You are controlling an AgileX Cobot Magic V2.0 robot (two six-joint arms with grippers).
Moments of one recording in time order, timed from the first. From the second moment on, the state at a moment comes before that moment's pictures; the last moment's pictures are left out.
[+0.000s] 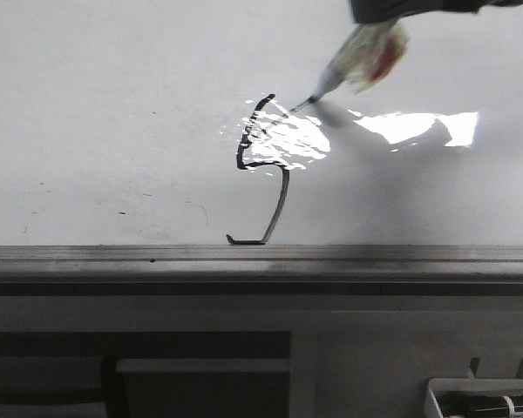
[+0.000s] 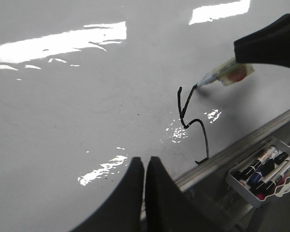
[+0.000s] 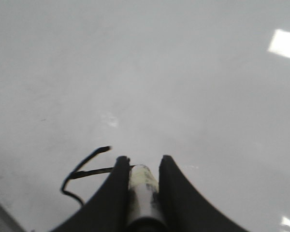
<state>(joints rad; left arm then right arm) -0.43 0.35 -0.41 -0.63 0.42 0.59 0.70 1.06 -0.64 1.54 -0.25 -1.58</state>
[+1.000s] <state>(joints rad) -0.43 0.39 -0.45 -0.68 0.55 0.67 0.68 0.90 -0.66 1.71 0.26 -1.85</state>
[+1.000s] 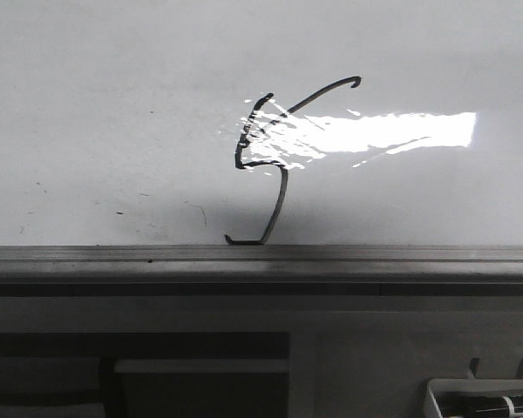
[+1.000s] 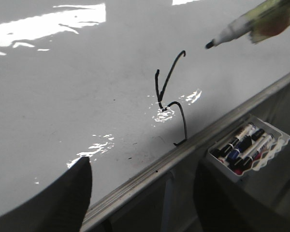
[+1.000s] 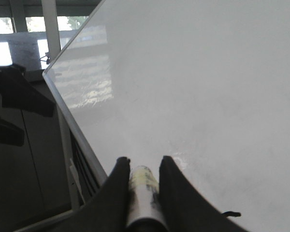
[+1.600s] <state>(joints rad) -0.45 0.86 -0.66 -1.01 0.87 1.27 0.68 1.03 -0.65 1.44 0.56 -1.76</state>
